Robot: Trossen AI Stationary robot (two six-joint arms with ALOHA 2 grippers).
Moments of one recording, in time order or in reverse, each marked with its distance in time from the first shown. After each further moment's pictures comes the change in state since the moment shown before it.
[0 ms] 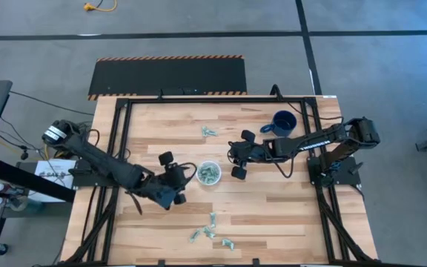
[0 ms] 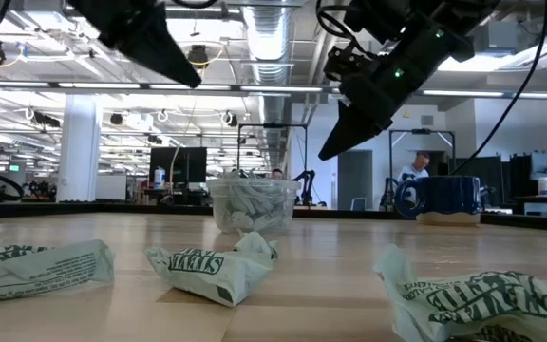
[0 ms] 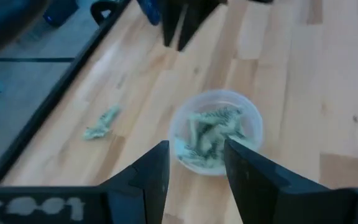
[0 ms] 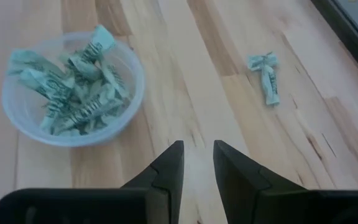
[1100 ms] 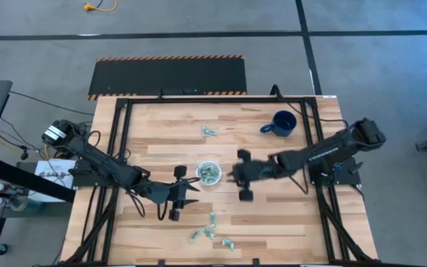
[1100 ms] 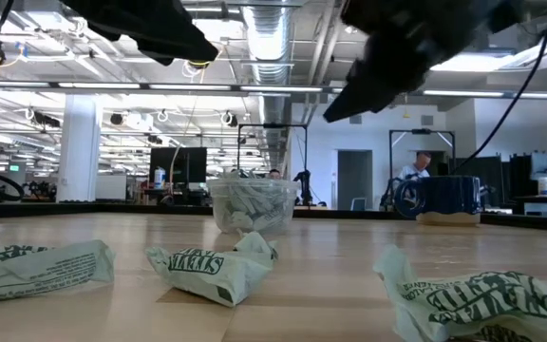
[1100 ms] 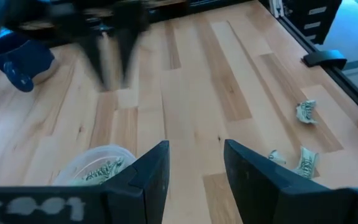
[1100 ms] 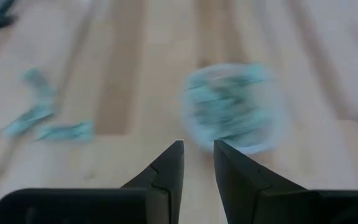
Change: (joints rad) left arm -0.014 -0.006 -0.143 0.500 0.404 0.335; right arm 0.217 -0.042 0.000 0.061 -0.108 0.000
